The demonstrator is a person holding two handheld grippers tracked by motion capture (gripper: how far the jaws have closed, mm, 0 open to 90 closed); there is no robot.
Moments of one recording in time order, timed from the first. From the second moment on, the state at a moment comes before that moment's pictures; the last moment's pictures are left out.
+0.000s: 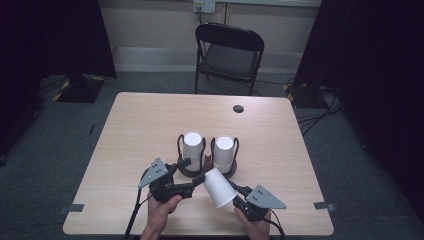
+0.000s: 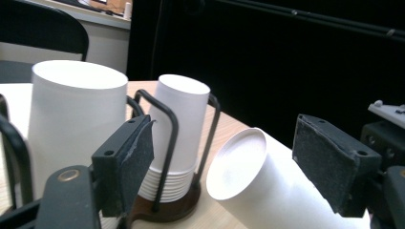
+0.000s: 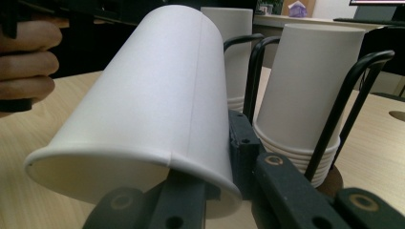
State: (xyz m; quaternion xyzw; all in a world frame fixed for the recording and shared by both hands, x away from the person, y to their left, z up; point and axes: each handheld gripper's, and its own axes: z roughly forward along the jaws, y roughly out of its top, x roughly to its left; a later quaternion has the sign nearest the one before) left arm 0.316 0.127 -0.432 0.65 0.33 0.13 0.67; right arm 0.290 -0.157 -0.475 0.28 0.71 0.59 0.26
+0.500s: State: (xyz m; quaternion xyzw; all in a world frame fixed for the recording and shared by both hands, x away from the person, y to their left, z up) left arm 0.313 0.138 -0.443 0.69 0.32 0.19 0.62; right arm 0.294 -0.158 -0.473 0.30 0.75 0.54 0.23
